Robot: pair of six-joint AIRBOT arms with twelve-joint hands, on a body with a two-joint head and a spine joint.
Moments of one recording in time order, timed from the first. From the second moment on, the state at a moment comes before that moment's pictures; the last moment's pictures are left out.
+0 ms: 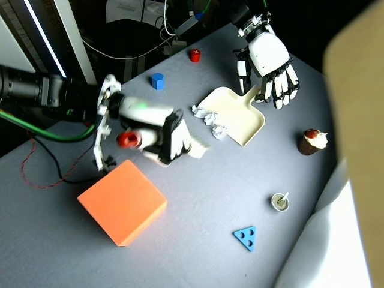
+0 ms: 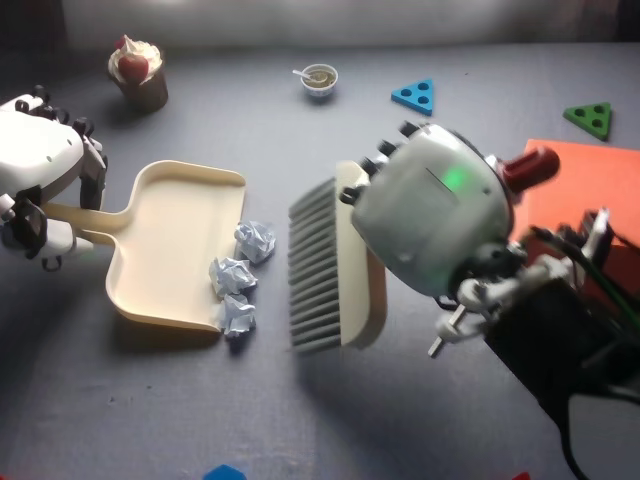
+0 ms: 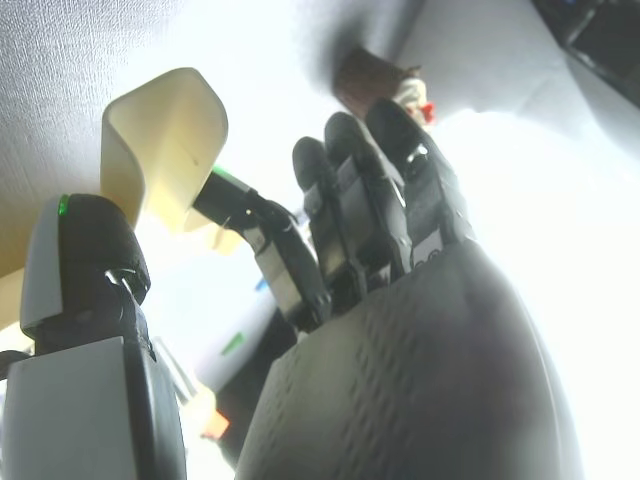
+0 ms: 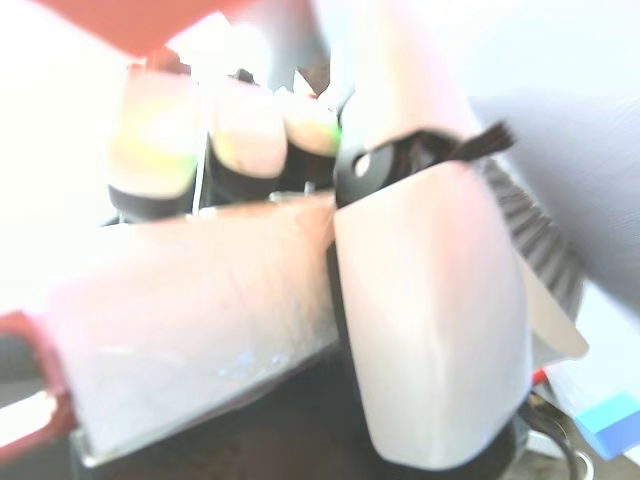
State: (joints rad) left arm 0.82 -0.97 1.18 -0.74 -0.56 1.62; right arm -0.40 -1.40 0.98 -2.56 -1.05 0.55
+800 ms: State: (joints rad) left arm 0.82 -0.97 1.18 -0.75 -0.57 1.62; right arm -0.06 -1.39 1.01 -1.88 -0.59 -0.18
